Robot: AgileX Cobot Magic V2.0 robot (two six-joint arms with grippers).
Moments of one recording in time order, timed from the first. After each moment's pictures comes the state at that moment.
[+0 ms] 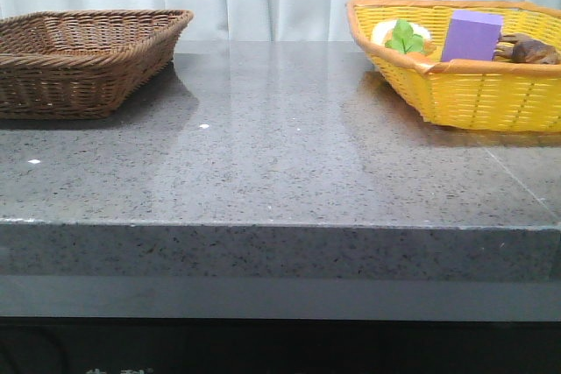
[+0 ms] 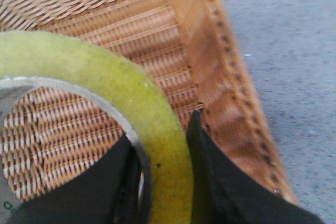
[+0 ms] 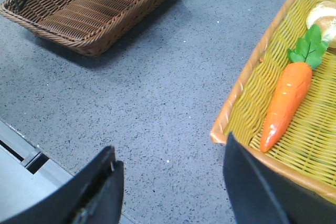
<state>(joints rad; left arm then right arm) -0.28 2.04 -2.25 0.14 1.28 0.06 0.54 0.79 -0.81 0.08 0.50 0.05</state>
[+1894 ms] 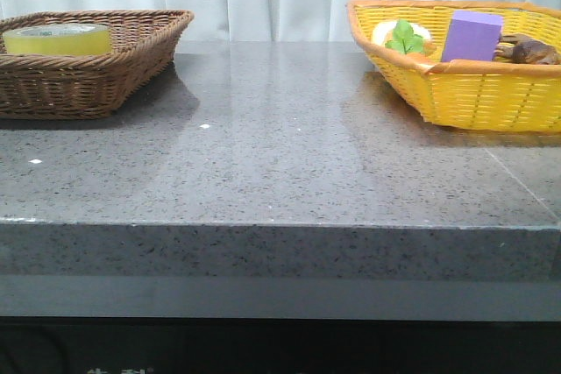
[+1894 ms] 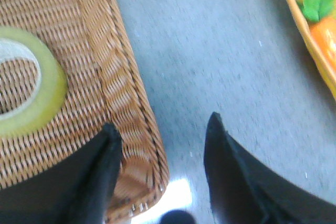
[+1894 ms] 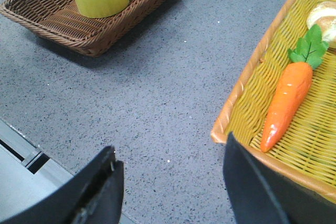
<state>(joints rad) -0.30 1.67 -1.92 -0.17 1.26 0.06 0.54 0.79 -0.81 0.08 0.50 0.05</state>
